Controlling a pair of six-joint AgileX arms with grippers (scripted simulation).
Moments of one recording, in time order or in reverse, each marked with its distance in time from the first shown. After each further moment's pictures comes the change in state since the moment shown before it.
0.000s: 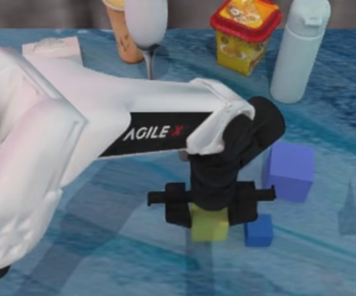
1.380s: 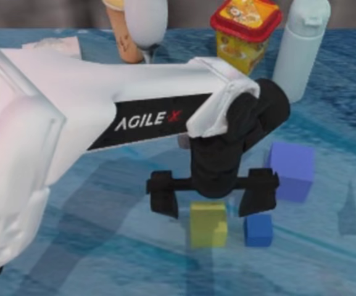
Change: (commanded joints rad) left arm 0.006 -0.034 0.080 -0.116 0.000 -0.004; right arm 0.000 0.000 0.000 0.000 0.000 0.000
